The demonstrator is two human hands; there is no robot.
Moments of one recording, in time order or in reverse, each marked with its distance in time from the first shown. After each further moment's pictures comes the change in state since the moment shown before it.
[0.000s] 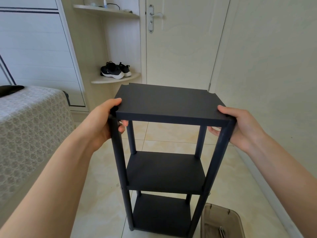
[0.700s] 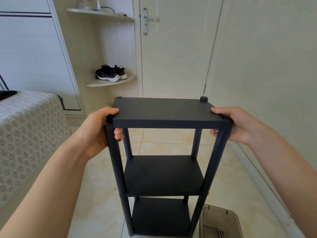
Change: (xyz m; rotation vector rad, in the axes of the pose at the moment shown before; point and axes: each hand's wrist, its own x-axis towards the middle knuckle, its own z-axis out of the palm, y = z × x) left_hand -0.007 -0.001 0.001 -0.045 -0.068 -0.022; right_hand 0.006 -0.020 -0.004 -0.156 -0.006 0.182
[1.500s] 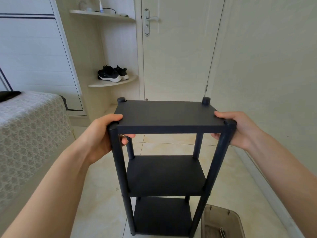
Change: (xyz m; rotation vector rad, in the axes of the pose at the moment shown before) left_hand -0.002 -0.009 -0.004 0.008 -0.002 -0.041; right_hand 0.003 0.015 -0.005 0.082 0.015 -0.017
